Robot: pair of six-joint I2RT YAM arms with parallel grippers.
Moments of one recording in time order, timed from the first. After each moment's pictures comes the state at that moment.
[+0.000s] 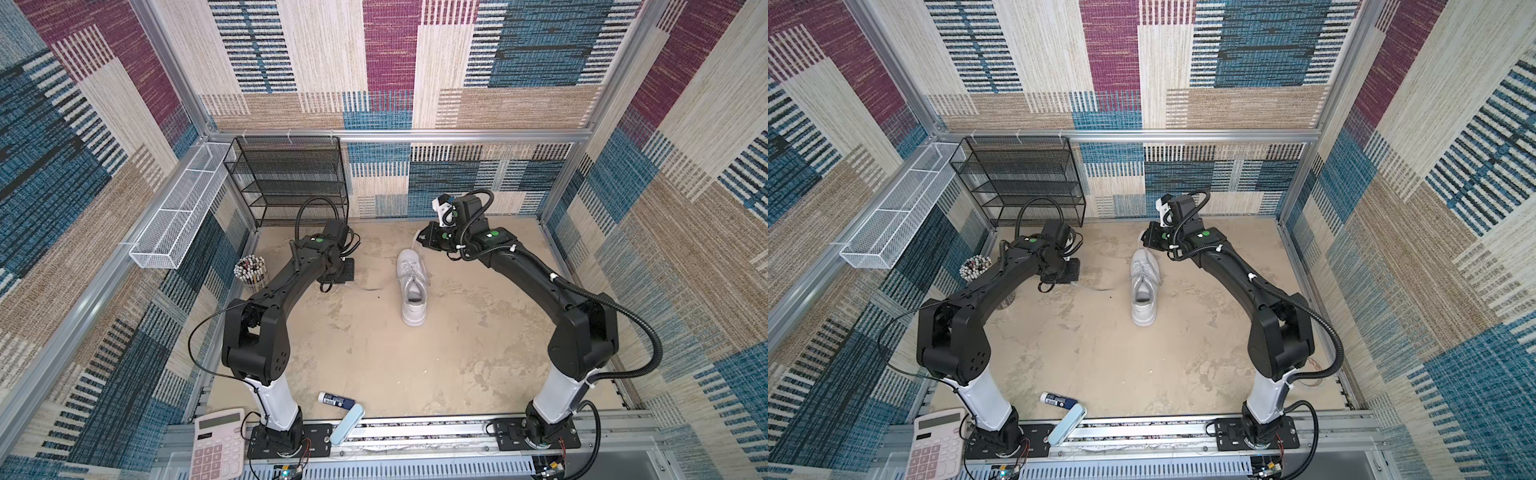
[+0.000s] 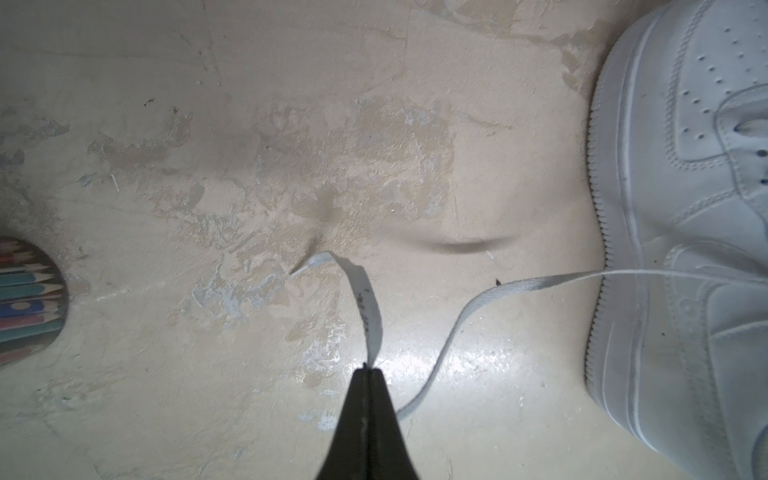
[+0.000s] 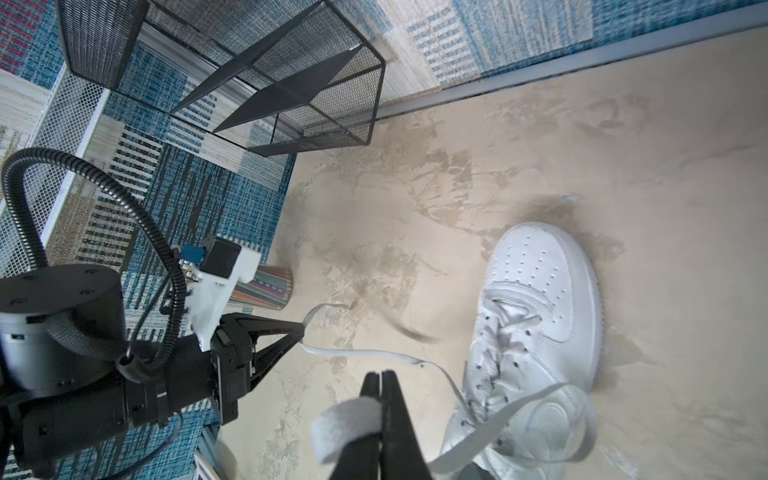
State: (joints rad) left arm -0.29 1.78 1.50 -0.90 -0.05 -0.27; right arm 0.45 1.81 1.65 -0.42 -0.38 0.59
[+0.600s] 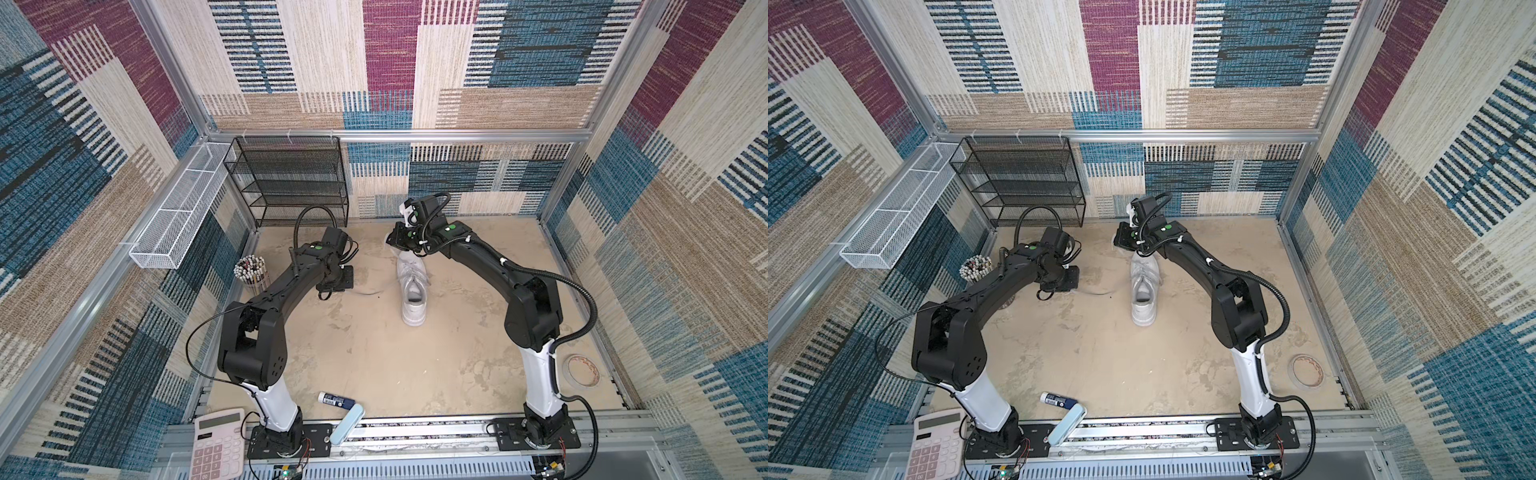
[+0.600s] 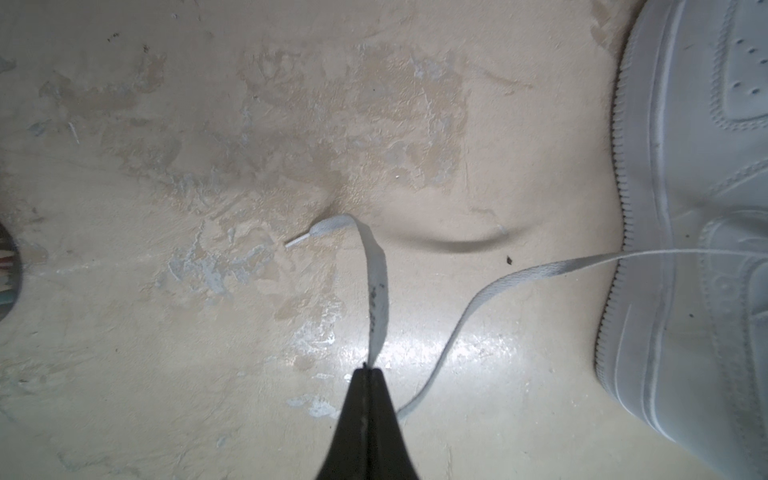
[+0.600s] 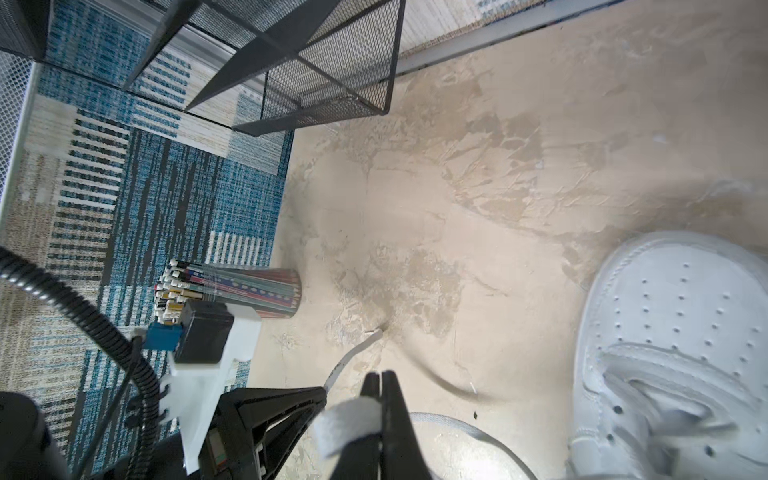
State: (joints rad) left arm -0.29 1.75 1.40 -0.86 -0.02 -0.30; right arm 0.55 2.14 1.98 -0.49 -0.37 0.68
